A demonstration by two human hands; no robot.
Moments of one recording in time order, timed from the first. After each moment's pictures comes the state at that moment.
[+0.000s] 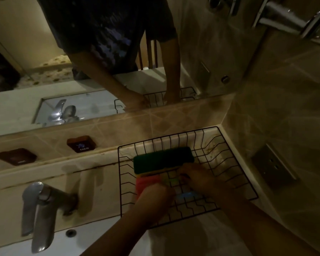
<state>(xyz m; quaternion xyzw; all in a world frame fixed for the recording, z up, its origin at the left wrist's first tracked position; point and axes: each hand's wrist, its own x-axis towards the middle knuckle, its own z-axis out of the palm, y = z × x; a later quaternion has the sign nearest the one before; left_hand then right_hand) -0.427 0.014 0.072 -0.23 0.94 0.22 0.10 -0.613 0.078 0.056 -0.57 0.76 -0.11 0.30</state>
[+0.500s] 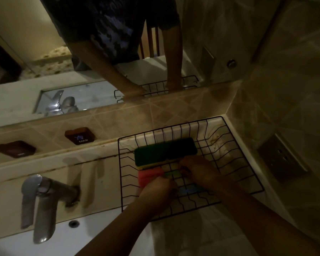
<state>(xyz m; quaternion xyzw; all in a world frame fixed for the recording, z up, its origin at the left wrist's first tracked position) -0.433 0.009 0.057 -0.20 0.94 0.25 0.14 -0.608 0.076 0.051 -0.60 0.76 -0.08 0.25</state>
